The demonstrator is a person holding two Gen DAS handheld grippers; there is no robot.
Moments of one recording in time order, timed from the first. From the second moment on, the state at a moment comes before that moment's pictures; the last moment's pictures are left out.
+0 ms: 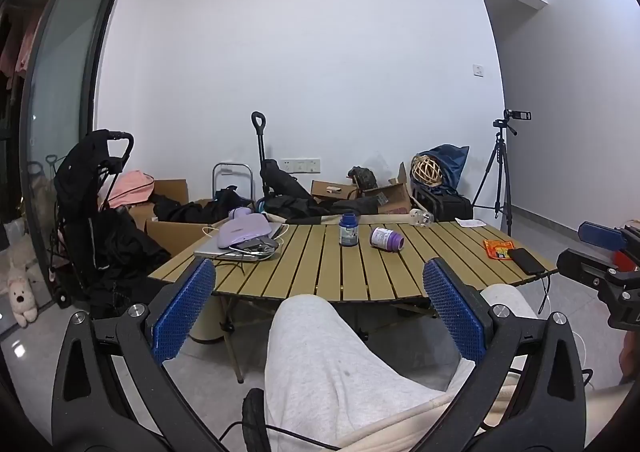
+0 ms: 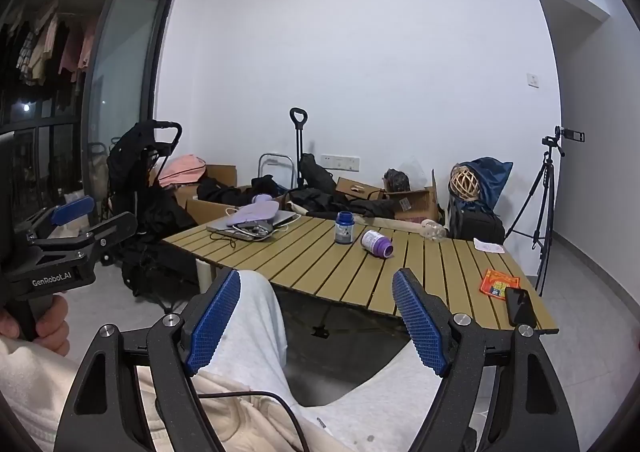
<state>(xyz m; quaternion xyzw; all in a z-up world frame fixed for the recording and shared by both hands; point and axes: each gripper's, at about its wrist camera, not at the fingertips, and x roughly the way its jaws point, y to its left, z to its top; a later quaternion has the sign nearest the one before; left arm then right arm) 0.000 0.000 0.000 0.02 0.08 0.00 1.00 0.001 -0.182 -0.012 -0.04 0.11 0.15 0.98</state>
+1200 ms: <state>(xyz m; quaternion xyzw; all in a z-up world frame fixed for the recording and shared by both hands) 0.005 -0.001 -0.006 0.01 0.08 0.00 1.00 0.005 -0.169 -0.010 -0.07 0.11 0.17 0.98</state>
